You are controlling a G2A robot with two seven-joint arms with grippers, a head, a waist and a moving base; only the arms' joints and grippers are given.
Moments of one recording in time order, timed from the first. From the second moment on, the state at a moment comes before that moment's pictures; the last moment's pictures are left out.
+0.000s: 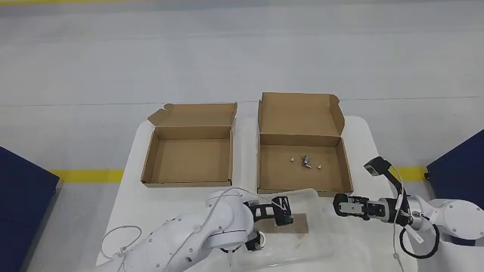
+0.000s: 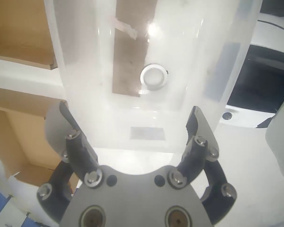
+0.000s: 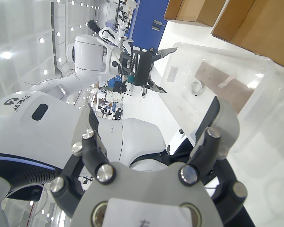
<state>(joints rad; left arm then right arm) 0.88 -1.22 -0.47 -1.81 0.99 -0.35 -1.40 -1.62 -1.03 1.82 -1.72 0.34 -0.31 1.50</state>
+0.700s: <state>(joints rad) 0.85 -1.26 -0.40 -1.70 1.04 -0.35 -1.42 -1.62 -1.03 1.82 -1.72 0.34 -0.31 1.50</state>
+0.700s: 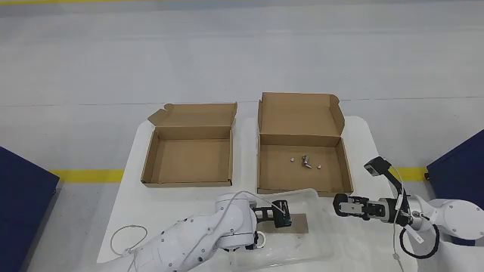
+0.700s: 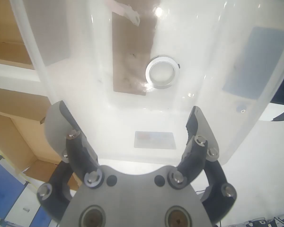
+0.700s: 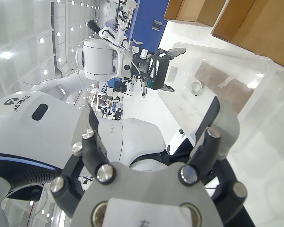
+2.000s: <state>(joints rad) 0.82 -1.33 -0.33 -1.56 1.06 -0.41 -1.37 -1.62 -1.03 1.82 -1.72 0.34 -0.31 1.50</state>
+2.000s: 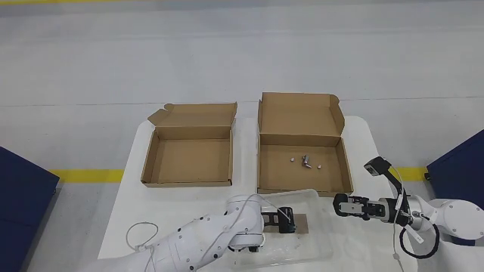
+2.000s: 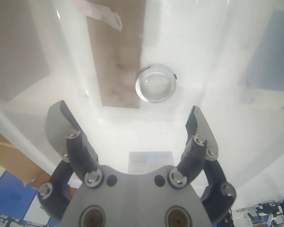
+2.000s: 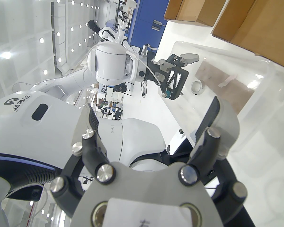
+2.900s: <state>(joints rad) 0.83 -1.36 -0.34 -1.51 1.05 -0.43 -1.36 -1.62 -1.03 1.82 -1.72 0.34 -0.31 1.50</state>
